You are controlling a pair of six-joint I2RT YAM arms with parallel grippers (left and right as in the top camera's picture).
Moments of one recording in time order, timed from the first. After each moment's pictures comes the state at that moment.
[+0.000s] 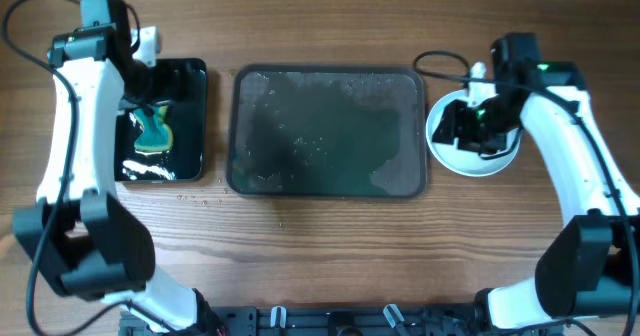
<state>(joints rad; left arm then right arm) 0.14 1.80 1.63 -1.13 0.12 0.00 0.02 1.66 1.30 -1.15 -0.31 0.15</state>
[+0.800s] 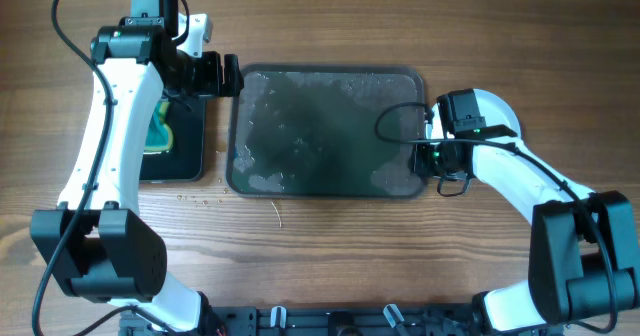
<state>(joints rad) -0.02 1.77 1.63 -1.10 0.19 -0.04 0.17 1.66 0.83 -0.49 -0.17 0.29</state>
